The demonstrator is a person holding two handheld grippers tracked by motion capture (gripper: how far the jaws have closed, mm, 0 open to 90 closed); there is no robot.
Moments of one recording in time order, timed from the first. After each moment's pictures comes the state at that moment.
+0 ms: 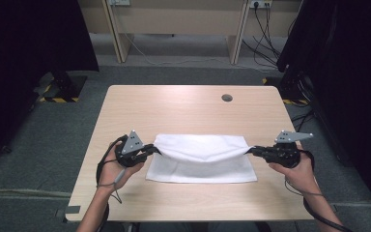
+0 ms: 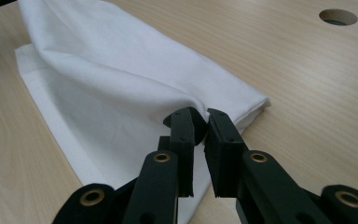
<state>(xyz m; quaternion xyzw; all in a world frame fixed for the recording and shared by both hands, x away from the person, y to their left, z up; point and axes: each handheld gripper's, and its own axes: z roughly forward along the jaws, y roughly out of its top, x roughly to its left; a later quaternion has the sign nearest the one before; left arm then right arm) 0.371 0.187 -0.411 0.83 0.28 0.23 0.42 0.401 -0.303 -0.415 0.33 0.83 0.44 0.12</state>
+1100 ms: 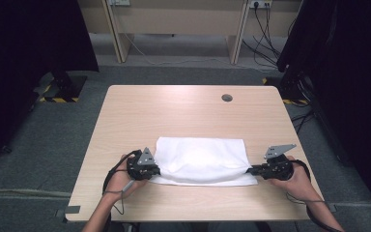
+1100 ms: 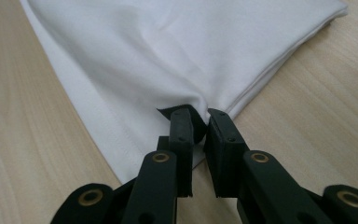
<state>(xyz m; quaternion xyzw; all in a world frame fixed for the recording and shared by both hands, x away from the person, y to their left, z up) 0.373 0.167 -0.460 0.90 0.26 0.15 0.32 0.394 -0.297 -0.460 0.30 0.89 0.33 0.06</state>
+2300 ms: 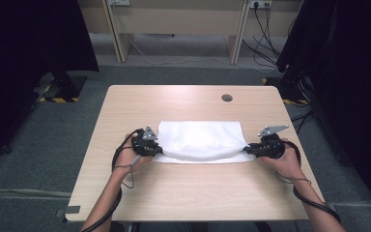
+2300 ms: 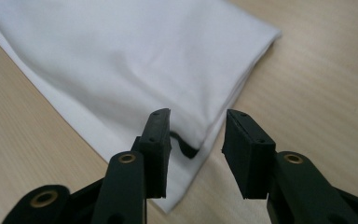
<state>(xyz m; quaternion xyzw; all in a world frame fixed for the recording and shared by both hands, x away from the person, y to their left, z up) 0.444 0.148 -0.427 0.86 0.29 0.20 0.36 0.450 -0.294 -0.428 0.37 0.83 0.39 0.14</state>
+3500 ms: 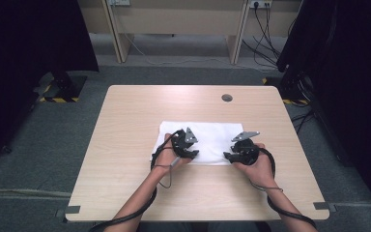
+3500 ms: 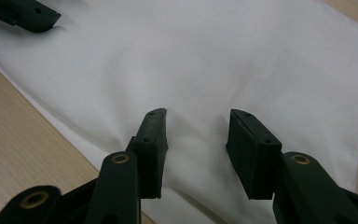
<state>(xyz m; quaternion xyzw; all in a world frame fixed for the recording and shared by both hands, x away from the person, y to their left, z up) 0.446 0.049 -0.466 0.89 0.25 0.18 0.34 0.430 -0.204 -0.462 0.39 0.85 0.30 0.17</state>
